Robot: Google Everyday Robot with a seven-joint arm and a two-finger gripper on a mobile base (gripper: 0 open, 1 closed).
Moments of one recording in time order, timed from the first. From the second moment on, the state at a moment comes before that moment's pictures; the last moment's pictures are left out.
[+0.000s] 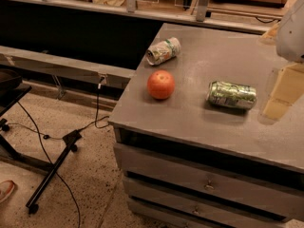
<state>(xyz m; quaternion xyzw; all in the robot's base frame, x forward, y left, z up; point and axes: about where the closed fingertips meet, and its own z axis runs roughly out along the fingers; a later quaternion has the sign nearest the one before) 0.438 -0.216 0.977 -0.60 0.78 -0.04 0.16</state>
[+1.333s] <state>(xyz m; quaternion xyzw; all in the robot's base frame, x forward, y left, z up) 0.518 -0.179 0.875 -0.65 0.76 -0.06 0.05</state>
